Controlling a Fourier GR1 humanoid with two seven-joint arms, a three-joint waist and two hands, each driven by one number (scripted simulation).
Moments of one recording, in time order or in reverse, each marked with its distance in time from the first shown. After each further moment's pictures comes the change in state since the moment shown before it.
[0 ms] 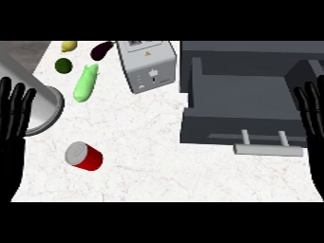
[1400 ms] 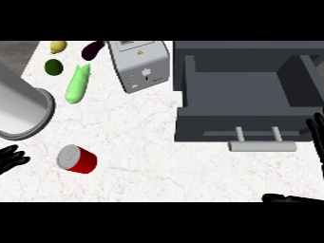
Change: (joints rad) left arm 0.144 0.642 0.125 0.256 0.831 -0.983 0.043; right arm 0.207 -0.007 -0.096 0.005 -0.035 0.011 0.134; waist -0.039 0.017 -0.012
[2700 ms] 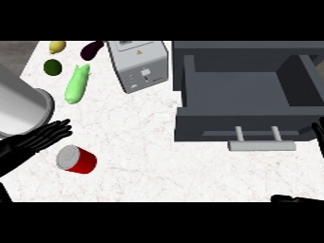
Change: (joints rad) left arm -0.226 -0.348 0.057 0.354 -0.537 -0.074 -0.073; right arm 0.015 0.015 -0.090 0.070 -0.022 0.094 -0.084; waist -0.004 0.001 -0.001
